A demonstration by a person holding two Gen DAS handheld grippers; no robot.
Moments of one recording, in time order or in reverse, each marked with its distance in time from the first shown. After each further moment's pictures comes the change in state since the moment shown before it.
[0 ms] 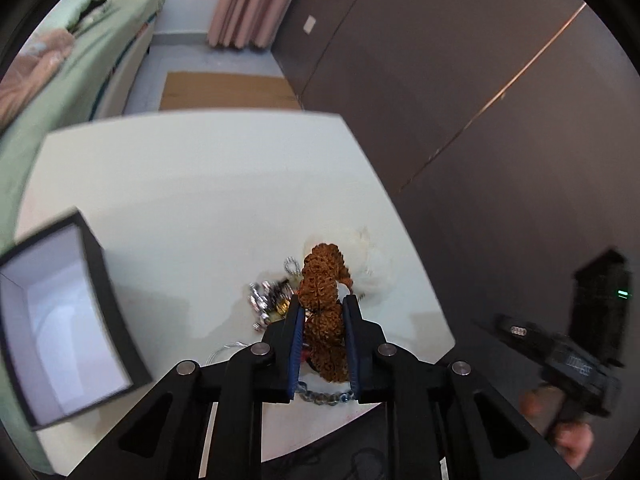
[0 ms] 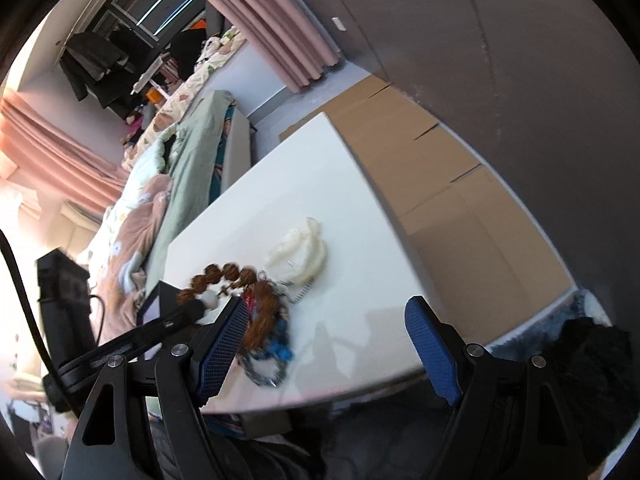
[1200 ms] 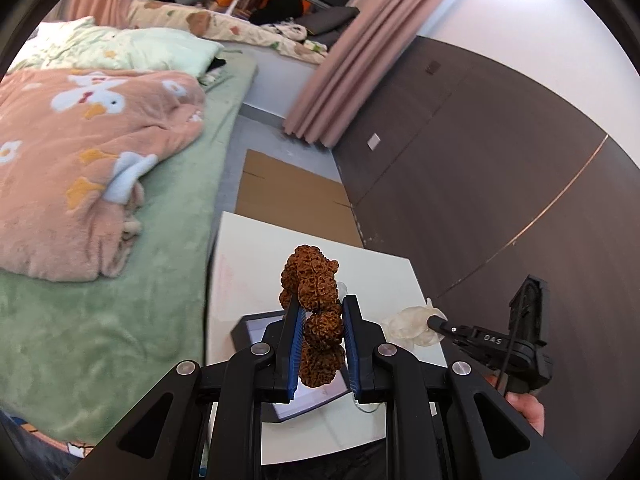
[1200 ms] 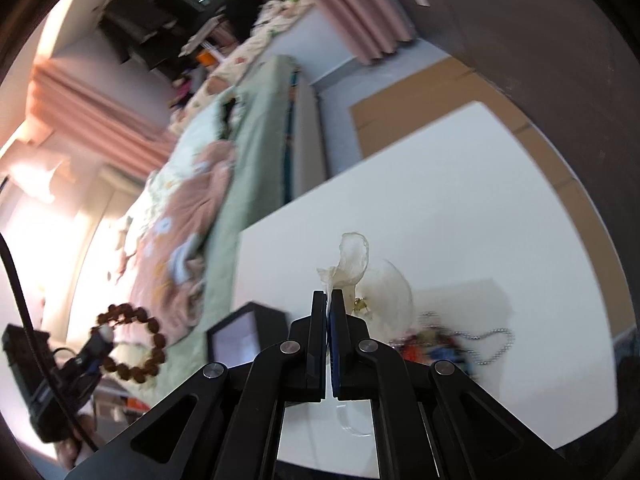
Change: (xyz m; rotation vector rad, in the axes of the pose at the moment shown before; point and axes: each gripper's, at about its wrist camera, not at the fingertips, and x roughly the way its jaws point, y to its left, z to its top) left arm -0.195 0.136 -0.004 -0.220 -0.347 0.049; right arm 0.076 0.141 0.034 -0.123 0.108 0.170
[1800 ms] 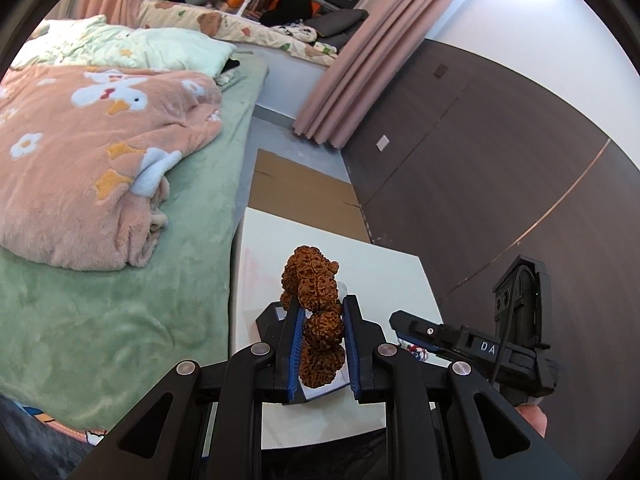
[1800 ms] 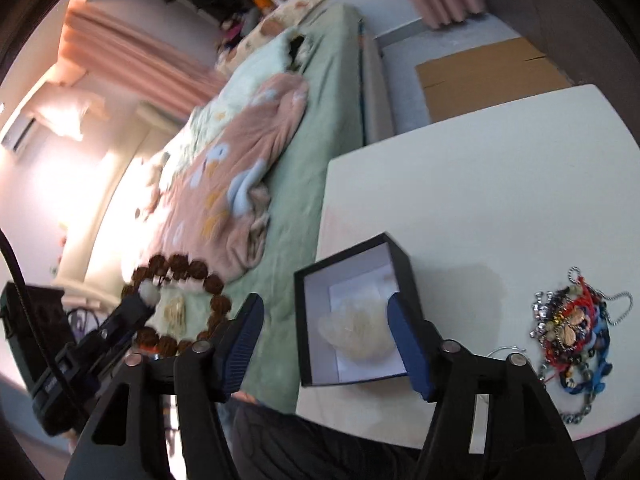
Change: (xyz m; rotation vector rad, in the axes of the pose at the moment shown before) left arm -0.025 0.015 -0.009 -0.002 0.002 0.017; right arm 0.049 0.090 -0.041 -0.101 0.142 0.099
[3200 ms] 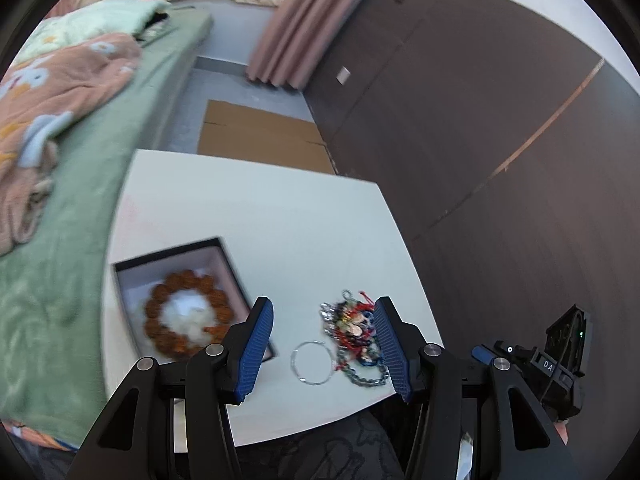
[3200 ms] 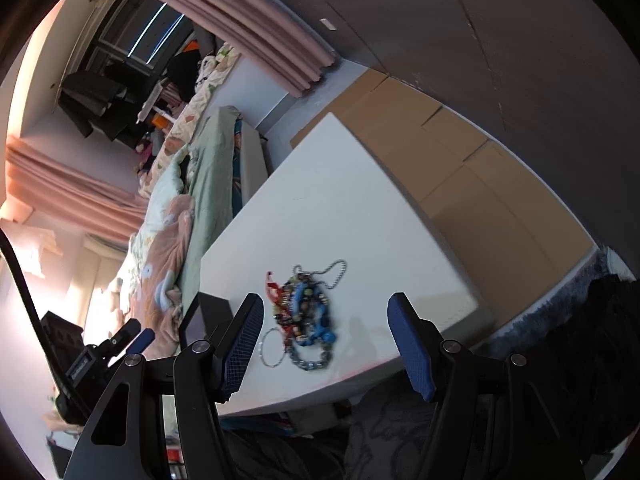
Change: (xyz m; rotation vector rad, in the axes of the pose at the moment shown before) left arm 0.116 -0.102 -0.041 0.120 0.219 -0.055; right arm -0.178 -0.184 -0.079 0.356 -0.292 -0.157
